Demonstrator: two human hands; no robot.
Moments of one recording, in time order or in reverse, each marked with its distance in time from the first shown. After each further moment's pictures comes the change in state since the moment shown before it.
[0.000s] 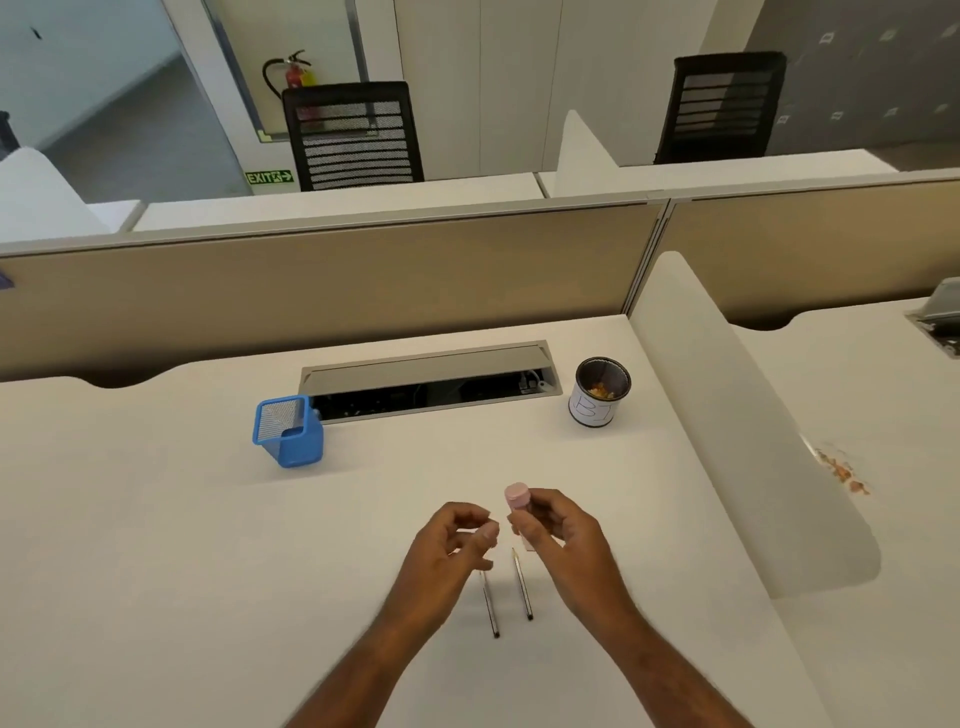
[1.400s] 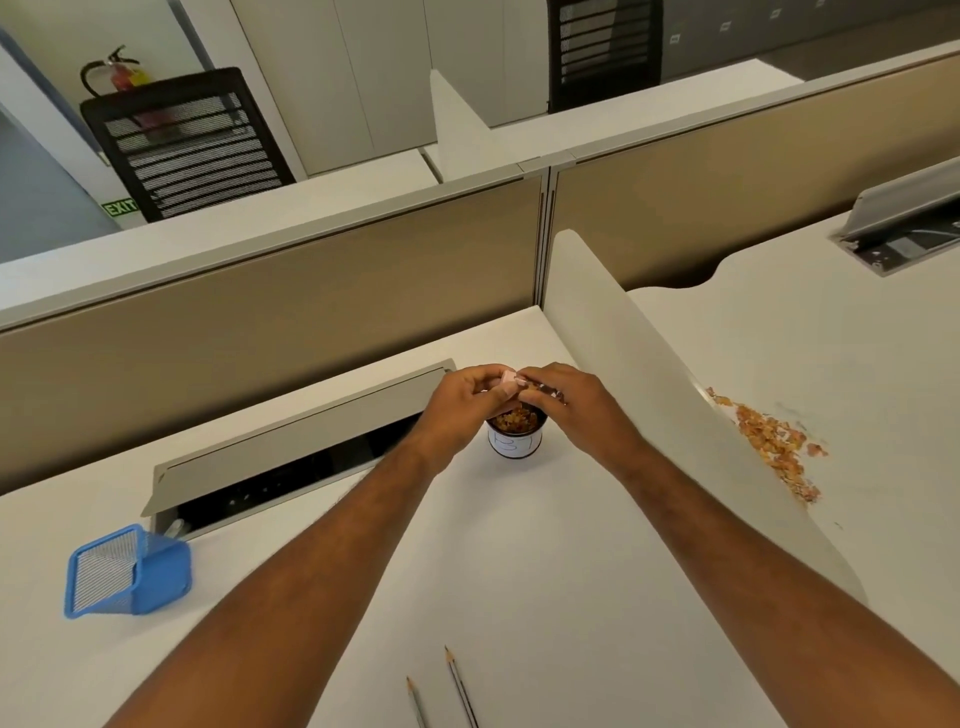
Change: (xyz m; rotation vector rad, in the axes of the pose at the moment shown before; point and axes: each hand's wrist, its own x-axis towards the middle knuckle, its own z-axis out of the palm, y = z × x) left_hand 0.285 0.099 0.142 0.114 -0.347 0.132; right_hand 0.234 0.008 -0.176 -0.593 0.060 -0.234
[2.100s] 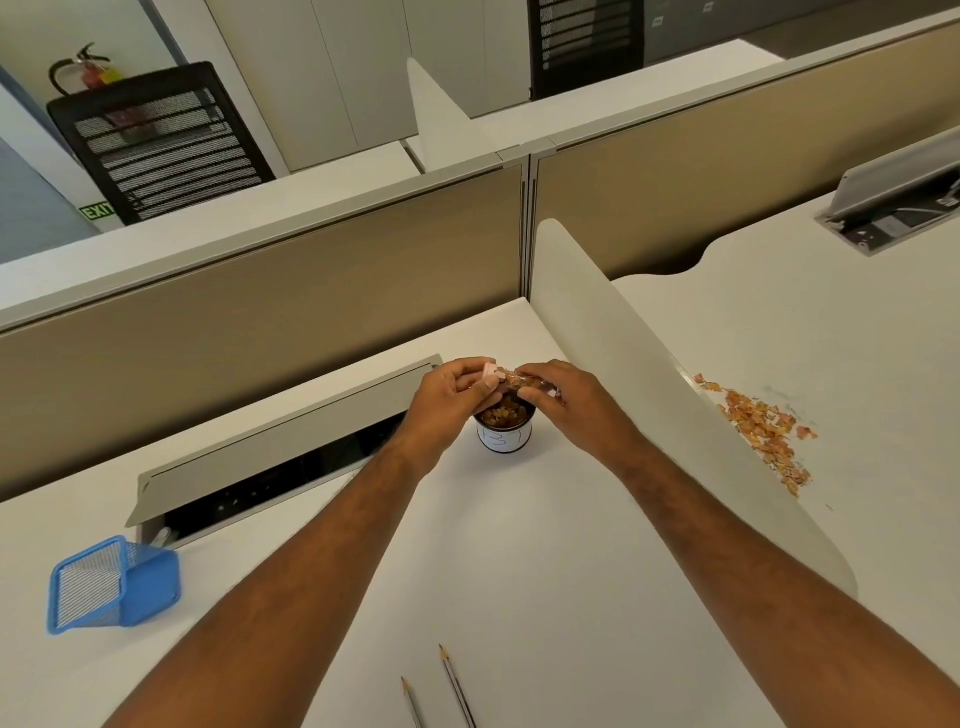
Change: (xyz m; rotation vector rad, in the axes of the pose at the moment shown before) left_hand 0.005 -0.009 0.001 -0.108 0.050 -0.058; right_hand -0.007 0.012 -0.001 -0.023 0.030 0.041
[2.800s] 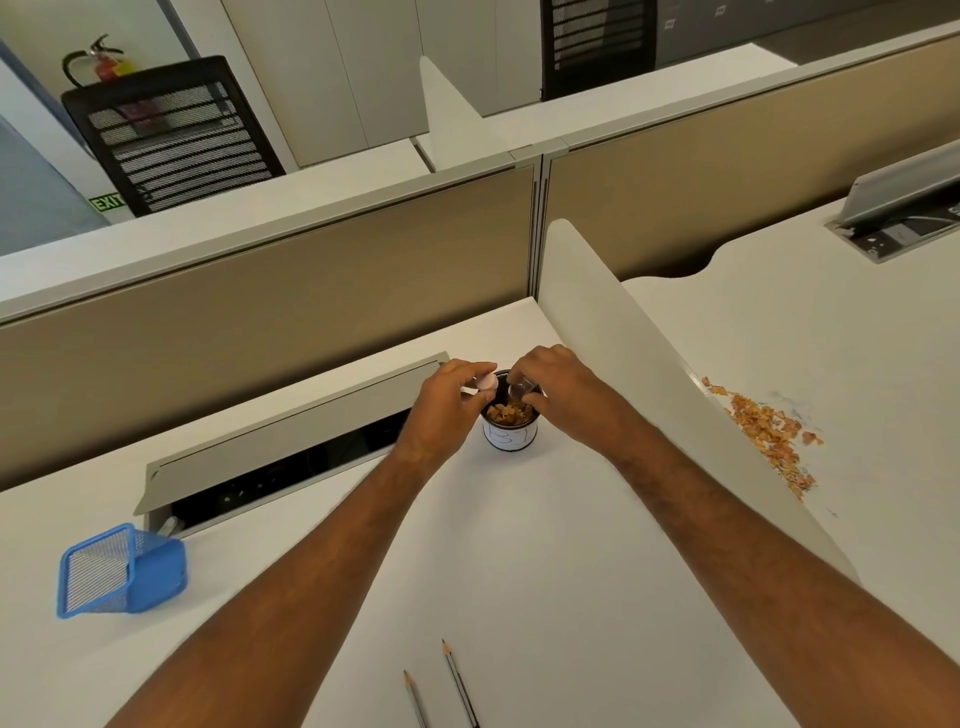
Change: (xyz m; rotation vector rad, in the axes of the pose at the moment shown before) left_hand -0.013 0.002 -0.006 0.668 0.119 0.248; right_hand 0.018 -0.025 -0.004 -0.373 -0.174 -0.089
